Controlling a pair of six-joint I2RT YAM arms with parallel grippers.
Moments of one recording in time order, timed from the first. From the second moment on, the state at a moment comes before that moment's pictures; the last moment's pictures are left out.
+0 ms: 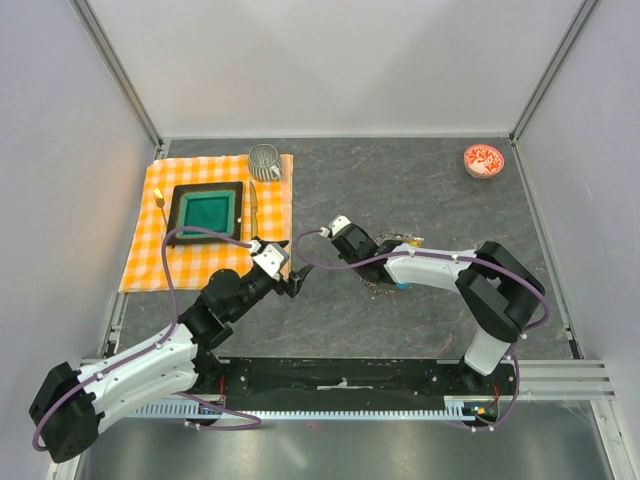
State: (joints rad) left arm -0.81 0.75 0.29 0.46 -0.05 0.14; right arm 0.84 1.71 0.96 -0.27 0.45 -0.04
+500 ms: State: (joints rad) left arm -0.81 0.70 0.26 0.46 -0.14 0.14; right arm 0.86 1.70 1.00 -0.25 0.32 0.02
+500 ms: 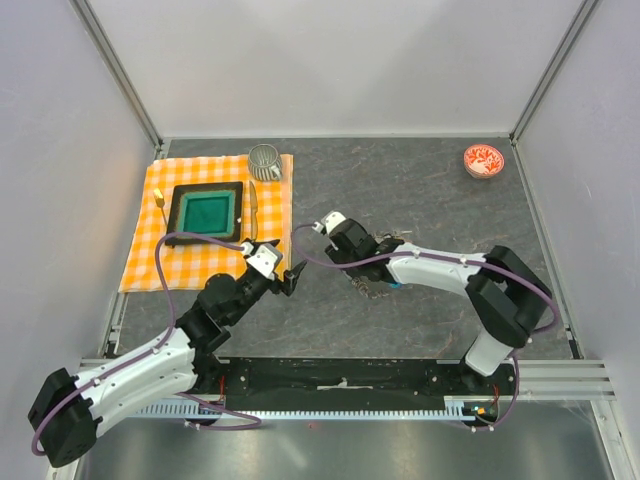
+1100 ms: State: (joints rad) left arm -0.79 0.60 0.30 0.29 -0.60 -0.16; right arm 0.35 1.15 0.79 -0.14 0.21 0.30
